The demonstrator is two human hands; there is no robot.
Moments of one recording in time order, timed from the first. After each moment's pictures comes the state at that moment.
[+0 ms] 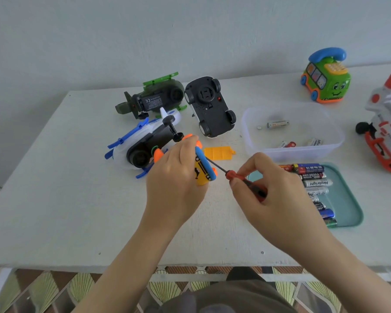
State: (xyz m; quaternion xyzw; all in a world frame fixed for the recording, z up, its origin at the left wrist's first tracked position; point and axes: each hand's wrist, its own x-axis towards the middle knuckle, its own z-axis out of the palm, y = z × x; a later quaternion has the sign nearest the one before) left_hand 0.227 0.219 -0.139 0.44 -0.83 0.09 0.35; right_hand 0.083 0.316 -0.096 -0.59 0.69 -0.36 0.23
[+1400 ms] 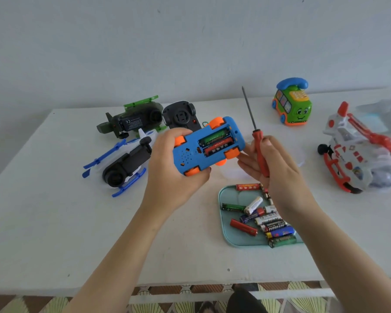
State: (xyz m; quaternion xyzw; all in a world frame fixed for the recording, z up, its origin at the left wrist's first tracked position) left_hand 0.180 0.205 -0.108 0.37 -0.75 -0.28 0.47; right_hand 0.013 0.283 -0.087 -0.35 0.55 -0.62 0.44
